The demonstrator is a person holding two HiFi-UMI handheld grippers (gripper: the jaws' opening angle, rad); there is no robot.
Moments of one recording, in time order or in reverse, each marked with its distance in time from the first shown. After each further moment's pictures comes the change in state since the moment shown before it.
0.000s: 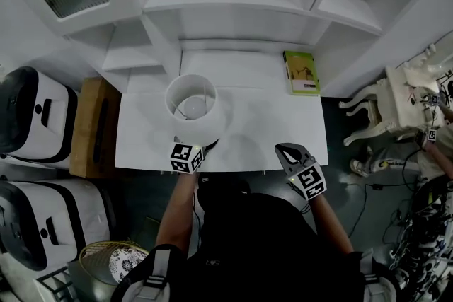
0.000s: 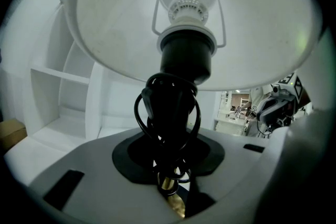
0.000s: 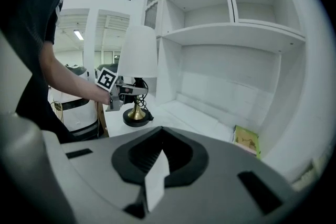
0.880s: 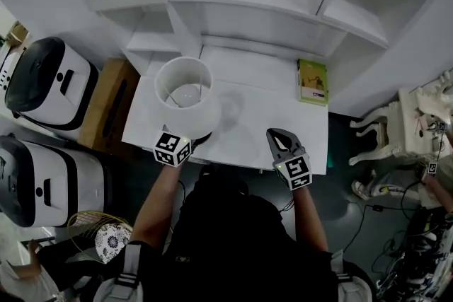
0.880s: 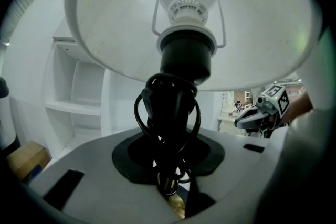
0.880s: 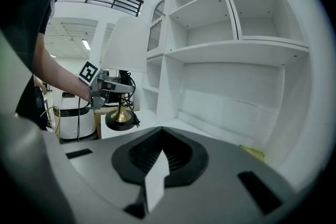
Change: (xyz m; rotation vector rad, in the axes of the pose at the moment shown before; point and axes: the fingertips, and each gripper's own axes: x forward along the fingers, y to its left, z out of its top) left arm -0.062 -0.020 0.070 0.088 -0.008 0.064; right arm 0.014 -0.005 0.048 -0.034 -0.190 0.014
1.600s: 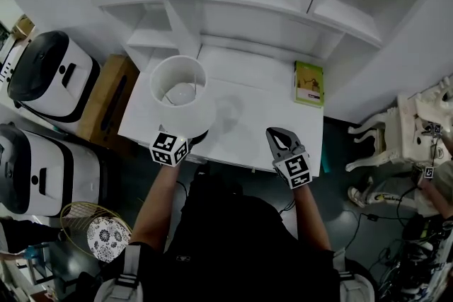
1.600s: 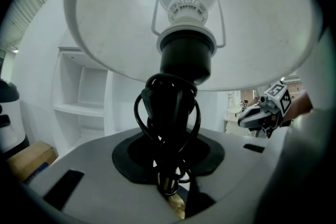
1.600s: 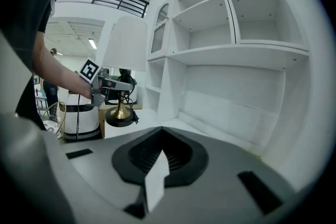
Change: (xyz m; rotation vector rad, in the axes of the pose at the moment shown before) left arm -0.009 -0.023 0.005 0.011 -0.018 0.088; right arm -0.025 -0.016 -0.007 -0.045 -0.012 0.044
